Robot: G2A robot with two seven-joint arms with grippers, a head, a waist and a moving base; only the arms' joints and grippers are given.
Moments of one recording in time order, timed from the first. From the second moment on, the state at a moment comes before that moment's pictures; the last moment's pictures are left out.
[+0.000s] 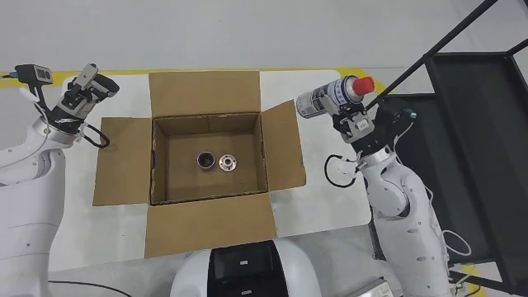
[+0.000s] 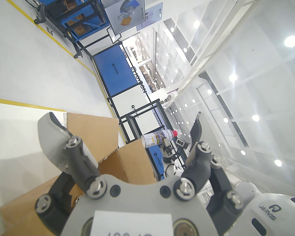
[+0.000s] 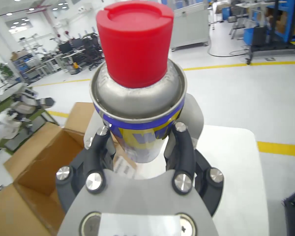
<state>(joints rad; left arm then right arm) 1.01 -1.05 -1.53 -1.15 -0.41 -0.60 -0.83 -1.57 -1.32 1.59 -1.93 -0.89 -0.44 0.05</state>
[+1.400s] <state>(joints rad) 1.01 -1.05 -1.53 -1.15 -0.41 -0.60 -0.83 -1.23 -1.37 1.08 -1.74 -0.47 -0.11 0.60</state>
